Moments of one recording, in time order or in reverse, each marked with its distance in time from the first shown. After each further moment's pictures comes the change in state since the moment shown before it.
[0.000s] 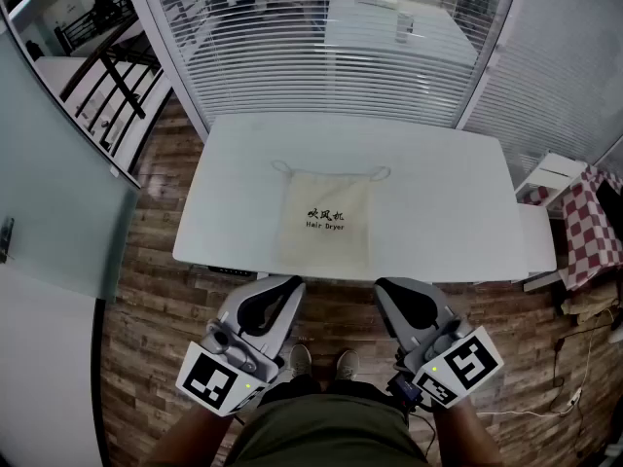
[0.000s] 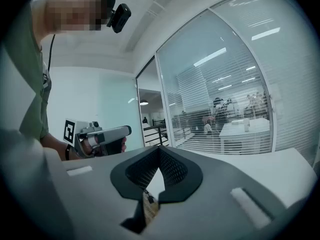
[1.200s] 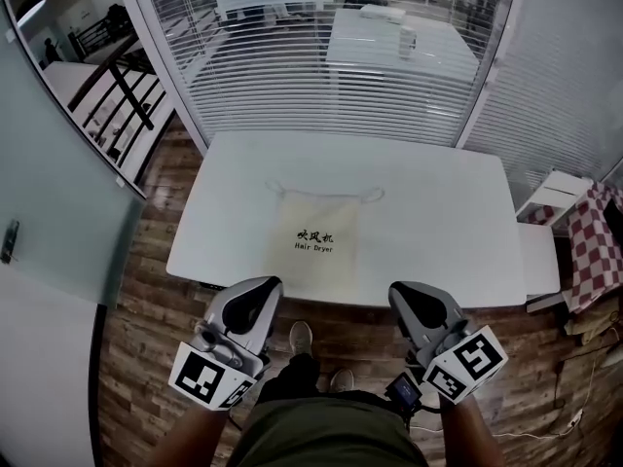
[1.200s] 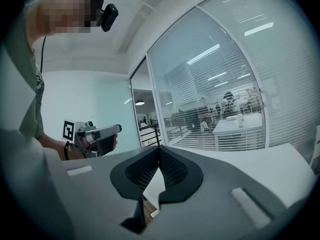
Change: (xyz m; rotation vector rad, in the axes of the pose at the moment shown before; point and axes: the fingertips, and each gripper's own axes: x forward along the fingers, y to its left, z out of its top) left arm 0.037 0.020 -0.024 0.115 0.042 0.115; right arm -0.024 -0.091 -0.015 0.050 0.015 -0.020
